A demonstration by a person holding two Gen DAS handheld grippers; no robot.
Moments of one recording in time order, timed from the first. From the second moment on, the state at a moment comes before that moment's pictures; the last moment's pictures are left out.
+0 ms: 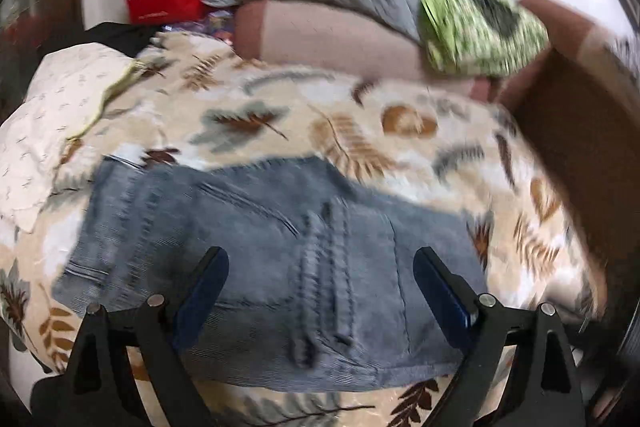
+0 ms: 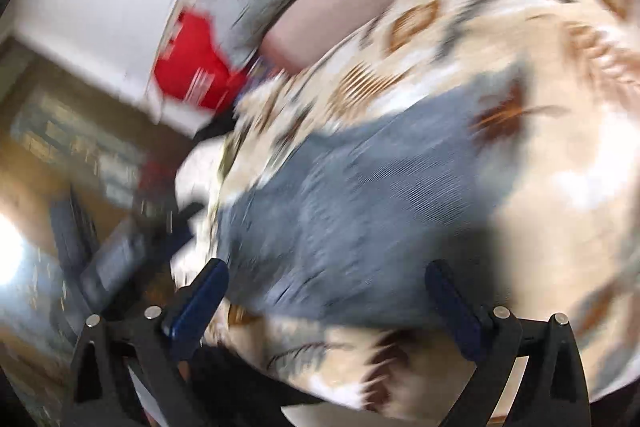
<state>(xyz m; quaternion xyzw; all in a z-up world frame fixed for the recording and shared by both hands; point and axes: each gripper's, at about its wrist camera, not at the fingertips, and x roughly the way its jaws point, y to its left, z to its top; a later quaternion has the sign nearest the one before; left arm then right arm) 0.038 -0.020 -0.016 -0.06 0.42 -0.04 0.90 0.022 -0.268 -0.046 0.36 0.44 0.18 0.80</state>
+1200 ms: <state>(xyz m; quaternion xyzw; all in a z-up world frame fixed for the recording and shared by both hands) 0.041 -0.041 -0.095 0.03 0.51 -0.02 0.86 0.050 -0.264 -0.115 0.31 0.58 0.19 0.73</state>
